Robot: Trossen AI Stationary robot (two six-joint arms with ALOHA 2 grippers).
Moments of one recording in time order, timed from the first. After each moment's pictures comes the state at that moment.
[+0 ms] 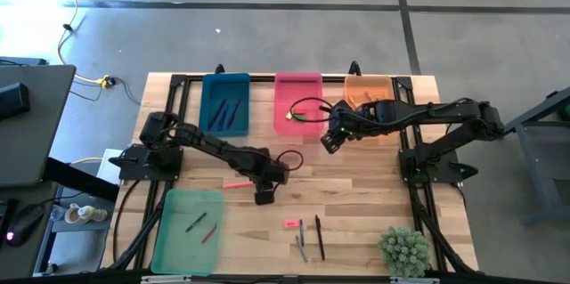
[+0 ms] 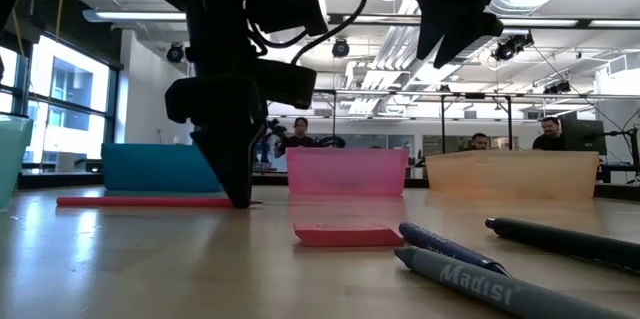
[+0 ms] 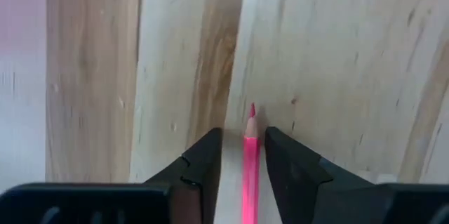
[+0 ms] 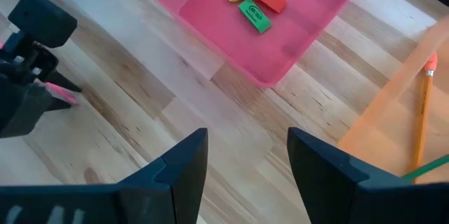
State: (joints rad) left arm -0.05 1.97 1.20 -0.67 -0.10 -0.29; right arm -0.03 1.39 1.24 -0.96 0.29 0.75
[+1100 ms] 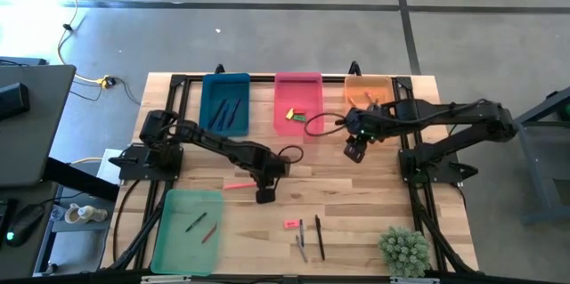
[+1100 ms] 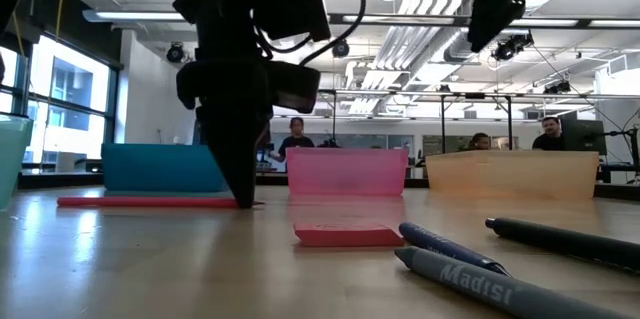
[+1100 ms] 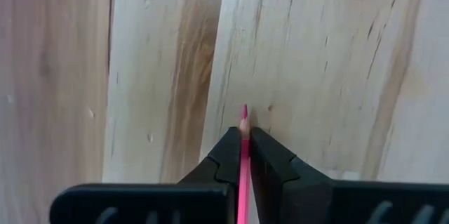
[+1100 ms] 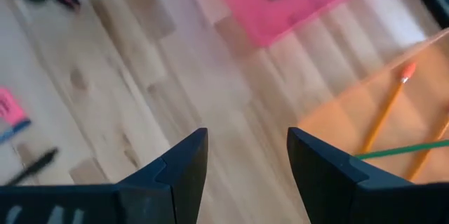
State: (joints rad) left arm -0.02 1.96 1.19 -0.60 0.08 -0.29; right arm 0.02 1.24 1.22 -1.13 0.21 0.49
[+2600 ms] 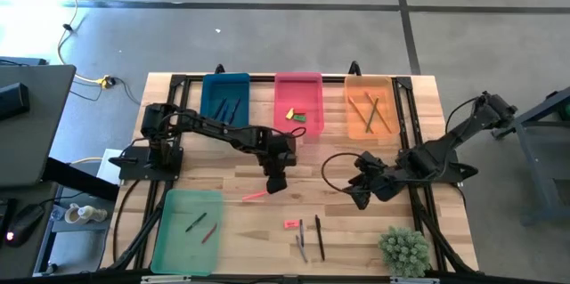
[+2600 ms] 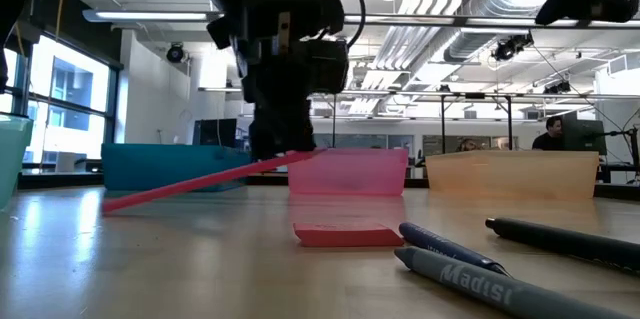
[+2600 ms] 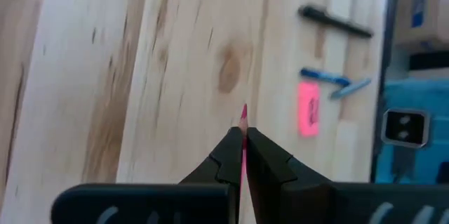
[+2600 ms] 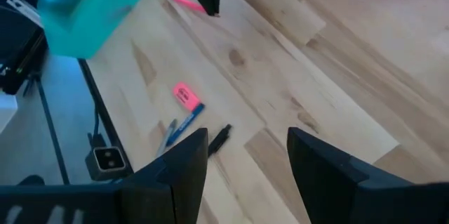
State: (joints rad) left arm 0.13 1.91 1.19 -0.36 0.52 -0.36; right arm 0.58 1.14 0.92 -0.67 0.36 1.25
